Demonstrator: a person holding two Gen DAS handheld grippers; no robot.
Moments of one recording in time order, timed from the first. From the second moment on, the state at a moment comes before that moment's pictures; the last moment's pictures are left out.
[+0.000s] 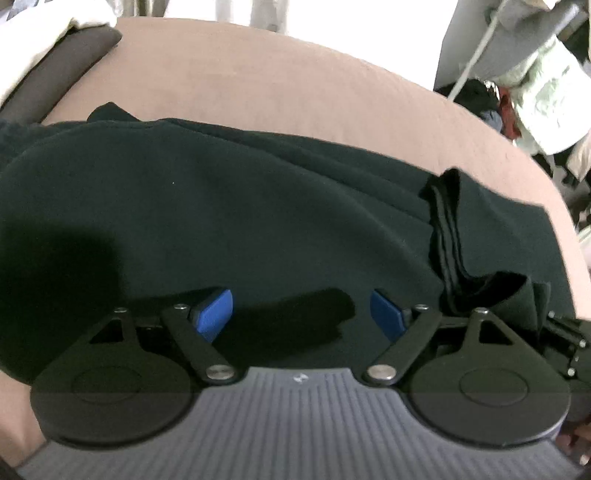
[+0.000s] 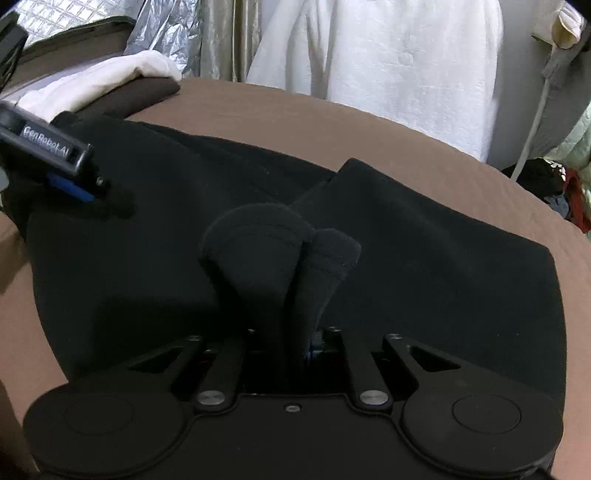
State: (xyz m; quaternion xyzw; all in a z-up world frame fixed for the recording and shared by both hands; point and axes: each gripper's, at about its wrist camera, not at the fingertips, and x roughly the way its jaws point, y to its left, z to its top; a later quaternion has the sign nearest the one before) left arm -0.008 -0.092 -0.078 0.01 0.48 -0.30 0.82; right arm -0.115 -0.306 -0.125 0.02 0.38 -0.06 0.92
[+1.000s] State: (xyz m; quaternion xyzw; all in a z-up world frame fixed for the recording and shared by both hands) left arm -0.015 -0.095 -0.086 0.13 0.49 -0.31 0.81; right arm -0.186 -0.305 -0.073 0.13 0.36 0.15 0.91
